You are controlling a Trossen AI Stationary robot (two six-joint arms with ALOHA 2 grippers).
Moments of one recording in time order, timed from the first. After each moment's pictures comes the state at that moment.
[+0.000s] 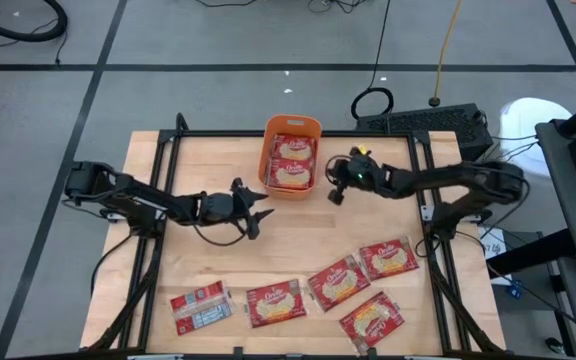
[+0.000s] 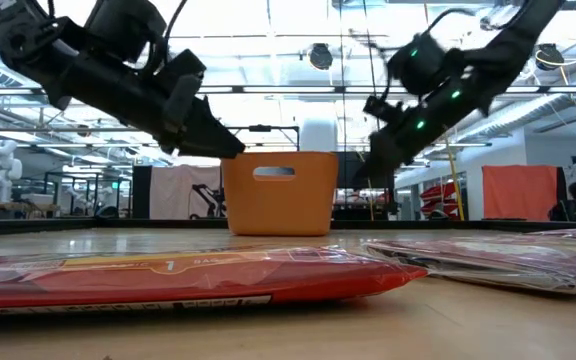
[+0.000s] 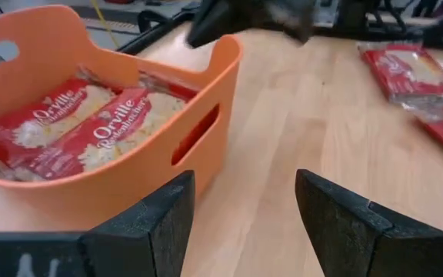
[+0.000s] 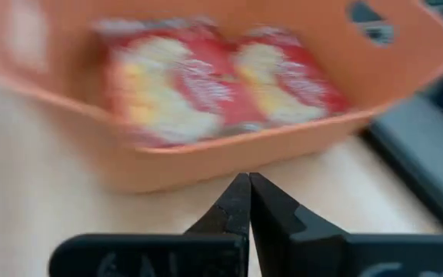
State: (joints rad) left arm -0.02 1.45 0.45 0.63 -0.33 -0.13; right arm -0.35 1.45 0.55 0.32 0.19 -0.09
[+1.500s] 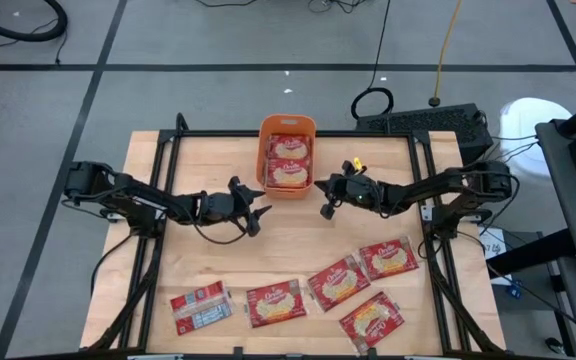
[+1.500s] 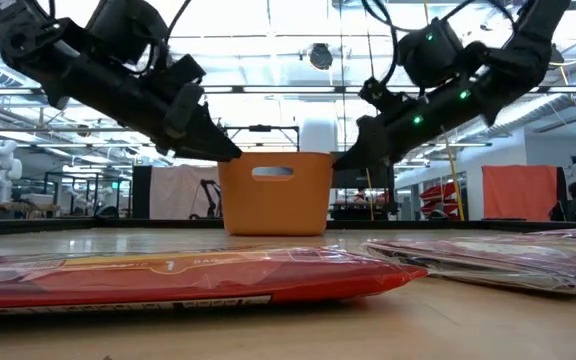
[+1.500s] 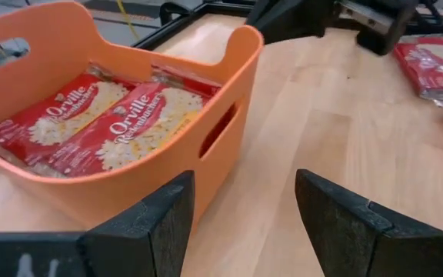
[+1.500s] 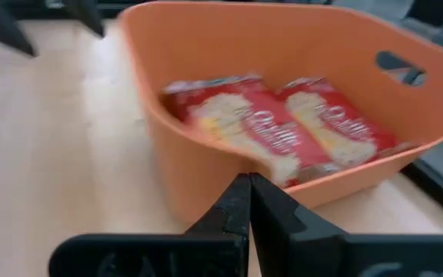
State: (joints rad) left arm -0.01 1.44 0.45 0.59 -0.39 -0.14; right arm -0.17 1.54 0.49 0.65 0.31 0.00
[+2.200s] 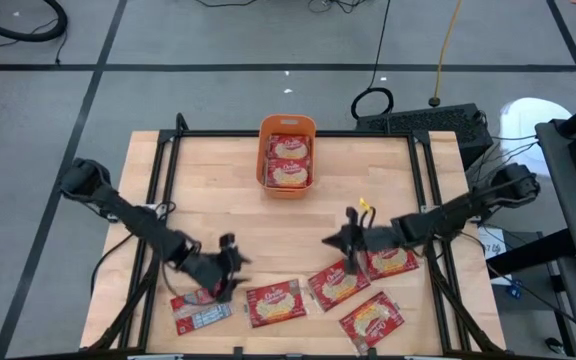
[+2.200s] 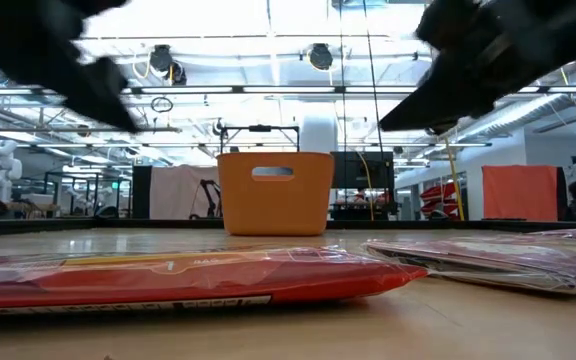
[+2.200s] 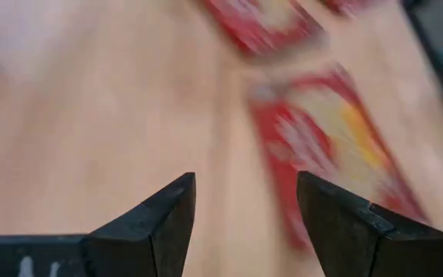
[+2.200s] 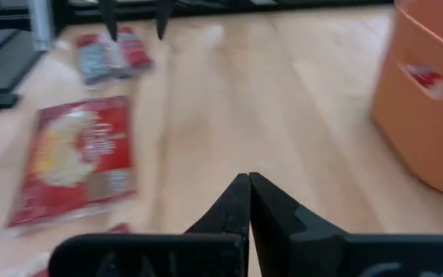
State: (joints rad) left arm -0.59 1.39 0.69 -0.08 -0.39 -0.47; right arm 0.32 1.32 0.47 0.38 0.34 0.26
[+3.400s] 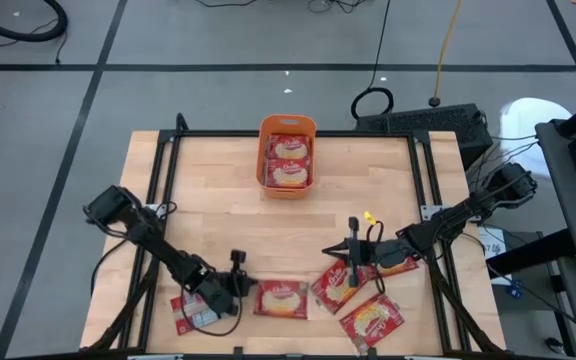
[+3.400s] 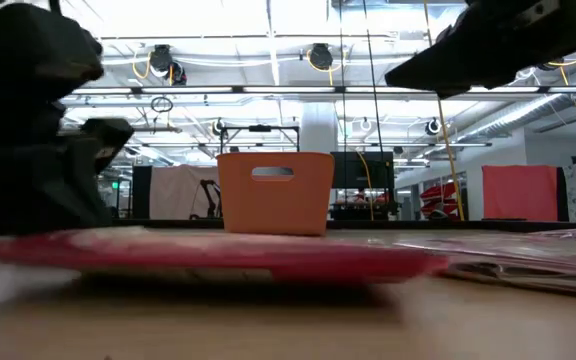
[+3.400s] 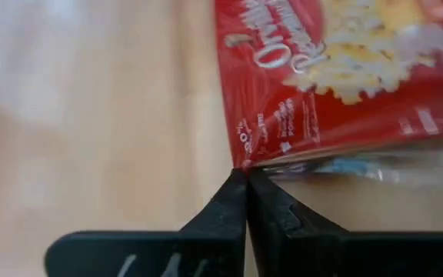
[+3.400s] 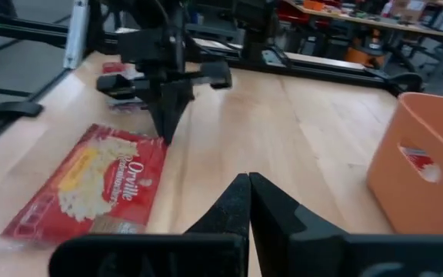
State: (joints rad) left arm -0.69 1.79 0.69 0.21 -0.55 -0.21; right arm 0.48 1.35 0.47 0.56 0.52 0.06
